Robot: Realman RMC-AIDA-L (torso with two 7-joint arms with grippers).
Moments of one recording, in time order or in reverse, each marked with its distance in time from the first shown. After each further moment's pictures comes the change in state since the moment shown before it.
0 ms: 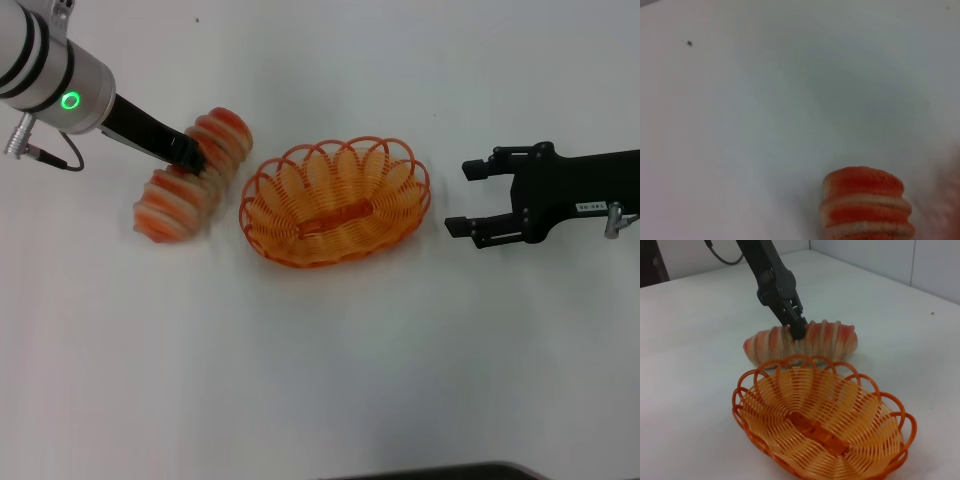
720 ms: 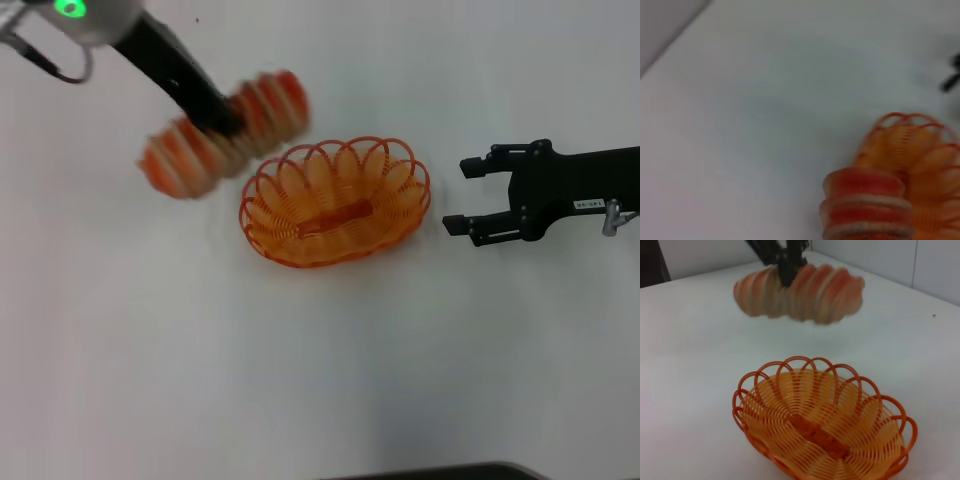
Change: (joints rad) left arm -0.124 -0.012 0.012 0.294 0.014 0.377 0.242; right arm 0.006 0.000 -0.002 0.000 0.000 0.000 0.000
